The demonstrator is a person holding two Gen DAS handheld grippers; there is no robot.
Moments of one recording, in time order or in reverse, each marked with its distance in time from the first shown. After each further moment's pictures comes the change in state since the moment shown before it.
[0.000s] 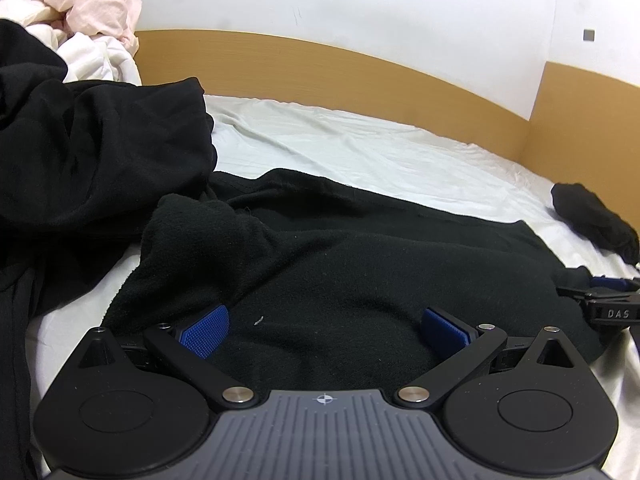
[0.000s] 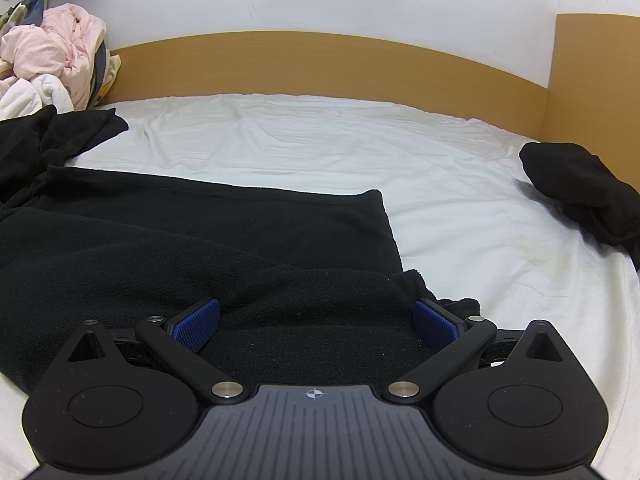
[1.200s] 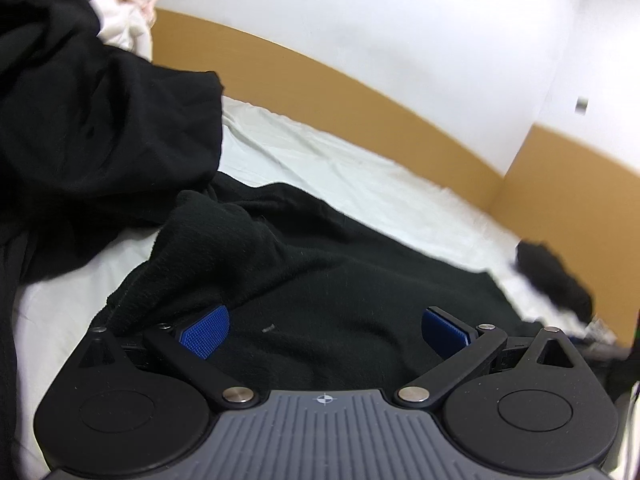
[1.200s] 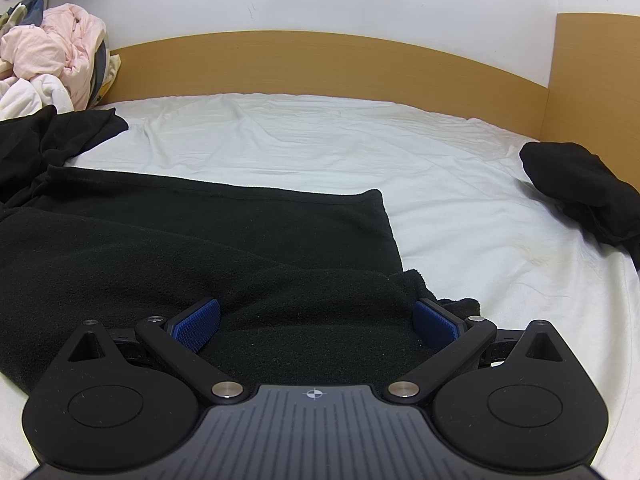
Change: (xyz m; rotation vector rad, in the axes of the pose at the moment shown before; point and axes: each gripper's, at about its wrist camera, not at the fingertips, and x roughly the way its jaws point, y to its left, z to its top) left arm -0.007 0.038 -0.001 -0.204 -0.072 -0.148; right arm 0.000 0.000 0.001 0.000 0.000 0.000
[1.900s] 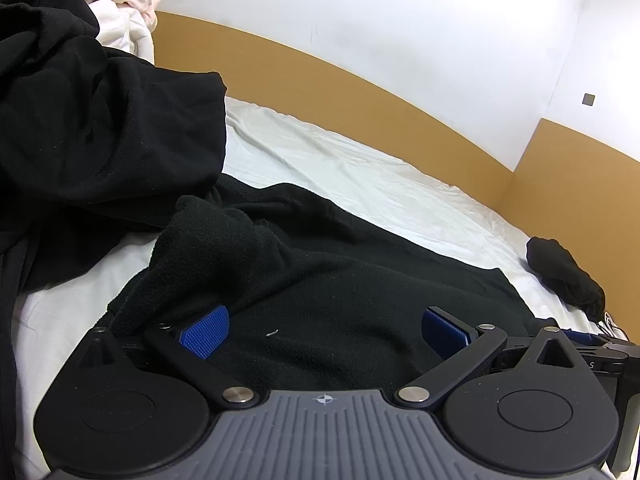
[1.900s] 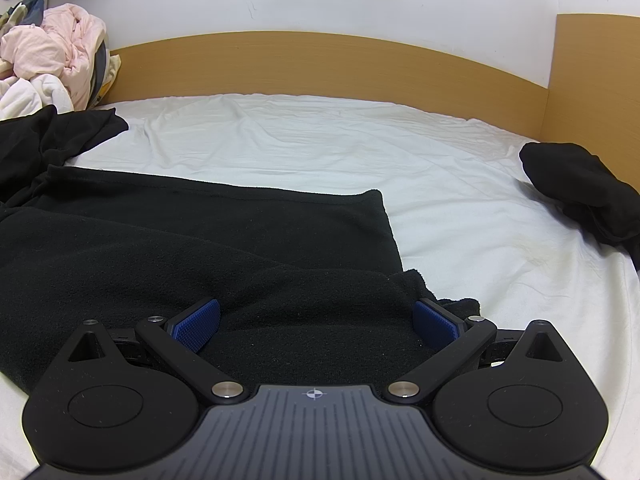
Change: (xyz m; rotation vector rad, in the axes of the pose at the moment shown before) left arm 0.005 -0.009 -0.001 0.050 0.018 0.041; right arm 0.000 -0.001 0.000 0.000 -0.001 0.000
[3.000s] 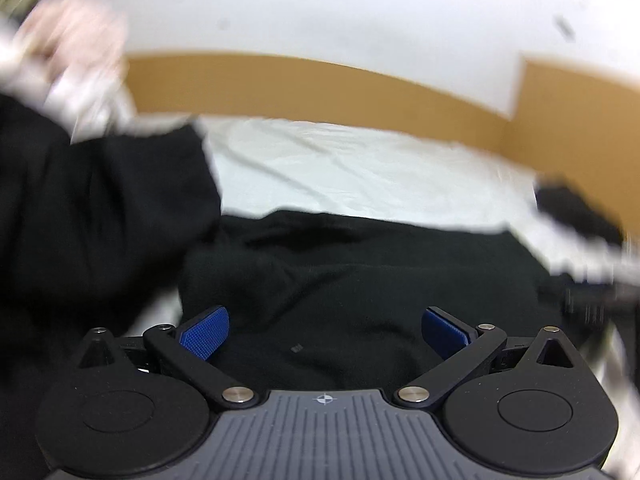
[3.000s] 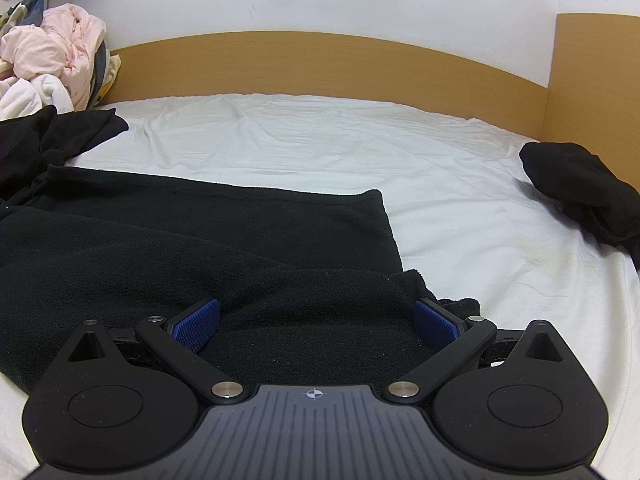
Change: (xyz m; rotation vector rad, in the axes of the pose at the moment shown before) left arm -0.036 -0.039 0.033 0.435 0.085 0.076; right arm -0.001 0.000 0.000 0.000 0.000 0.001
